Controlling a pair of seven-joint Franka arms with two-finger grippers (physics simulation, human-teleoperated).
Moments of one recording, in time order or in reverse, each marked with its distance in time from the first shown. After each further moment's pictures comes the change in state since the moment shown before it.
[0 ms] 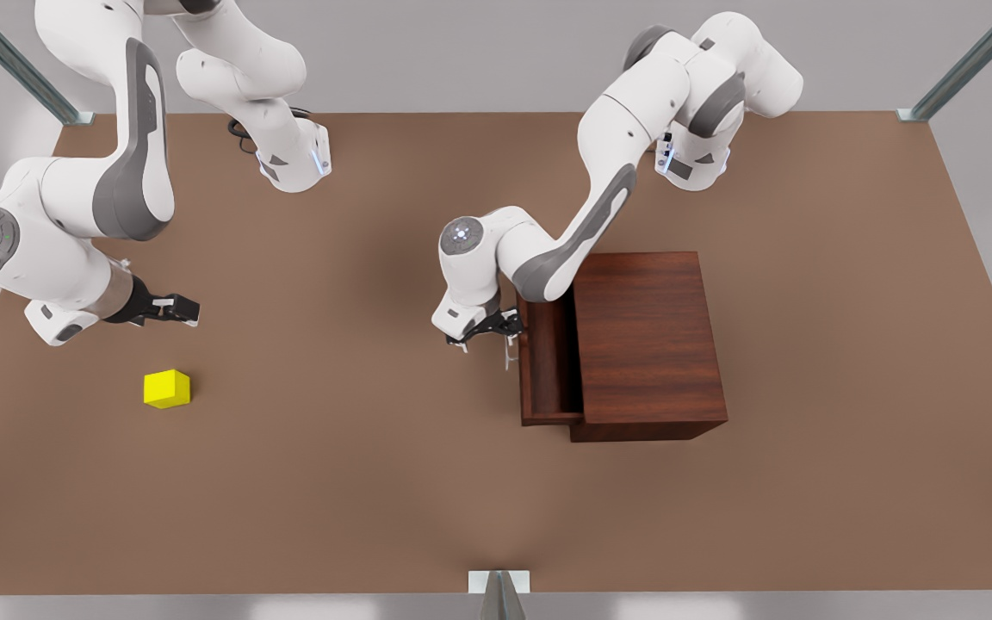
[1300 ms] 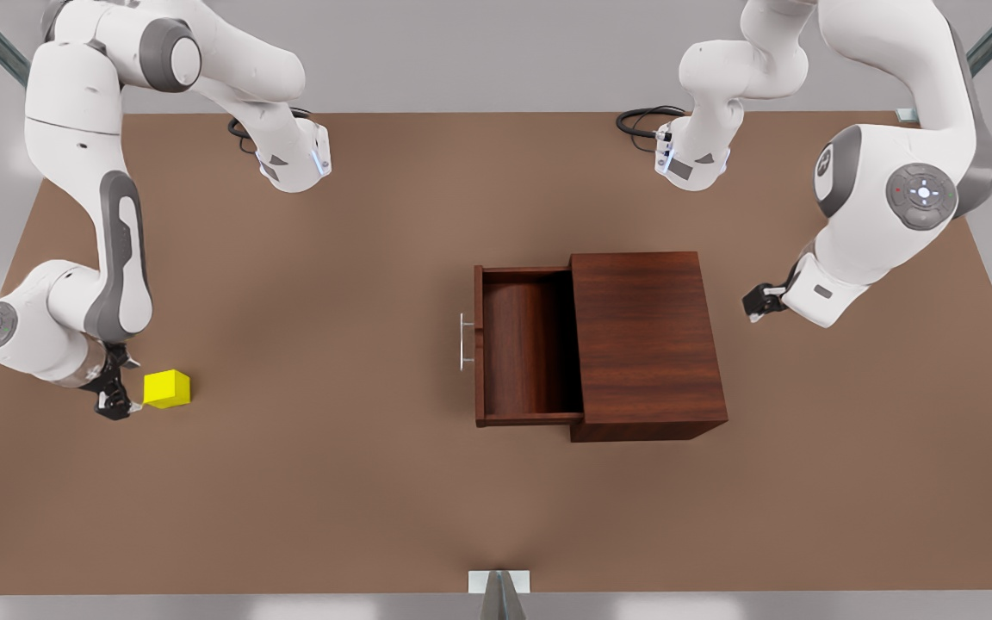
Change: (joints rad) left arm 0.726 -0.706 -0.011 -0.417 -0.264 -0.342 0.868; right arm -0.238 0.333 -0.019 -0.102 0.052 0.539 1.000
